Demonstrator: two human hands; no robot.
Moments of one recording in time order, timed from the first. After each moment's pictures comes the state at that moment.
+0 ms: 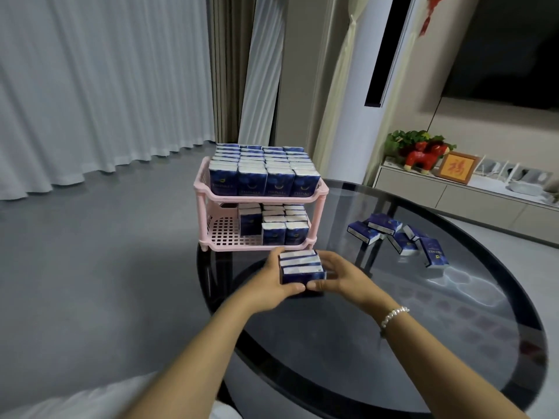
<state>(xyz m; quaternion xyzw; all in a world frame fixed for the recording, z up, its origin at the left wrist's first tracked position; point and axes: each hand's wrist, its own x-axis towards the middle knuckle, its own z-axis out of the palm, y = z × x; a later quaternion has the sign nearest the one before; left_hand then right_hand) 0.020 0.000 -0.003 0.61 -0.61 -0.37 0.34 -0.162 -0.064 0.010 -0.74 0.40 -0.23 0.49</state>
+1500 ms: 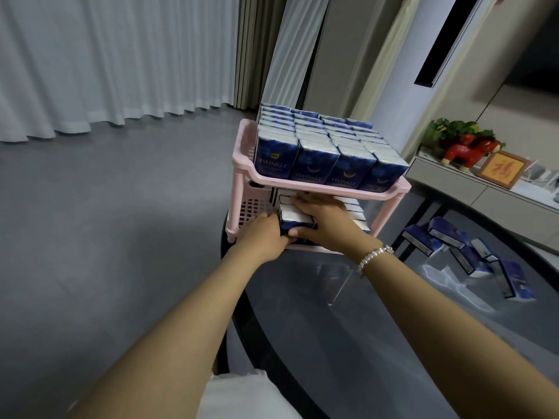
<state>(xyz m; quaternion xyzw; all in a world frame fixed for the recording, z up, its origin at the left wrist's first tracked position) 0.127 -0.096 -0.017 0.77 -0.59 -0.14 0.21 -0.007 -0.173 0.011 -0.93 0.35 -0.10 0.00</state>
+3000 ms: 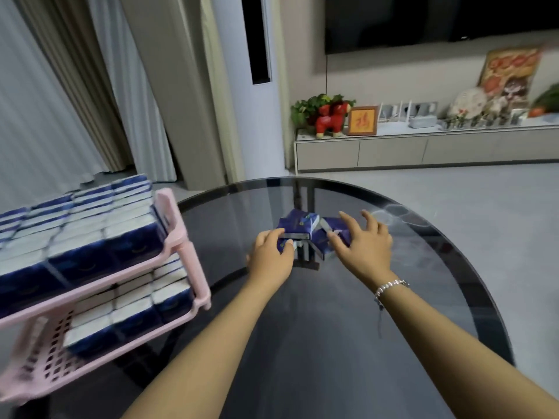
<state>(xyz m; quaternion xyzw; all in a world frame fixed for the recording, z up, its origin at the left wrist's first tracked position) -0.152 -0.230 -0.009 0.64 -0.65 -0.24 0.31 -0.333 -0.230 -0.022 -0.61 0.75 -0.27 0.02</state>
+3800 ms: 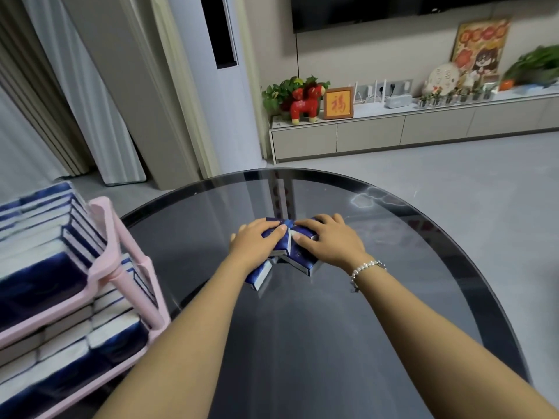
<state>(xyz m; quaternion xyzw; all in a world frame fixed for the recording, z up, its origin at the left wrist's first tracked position) -0.162 -0.306 -0.024 0.60 -0.74 -0.22 0.20 -0.335 -0.277 -0.035 -0.70 0.68 -0.17 0.11</state>
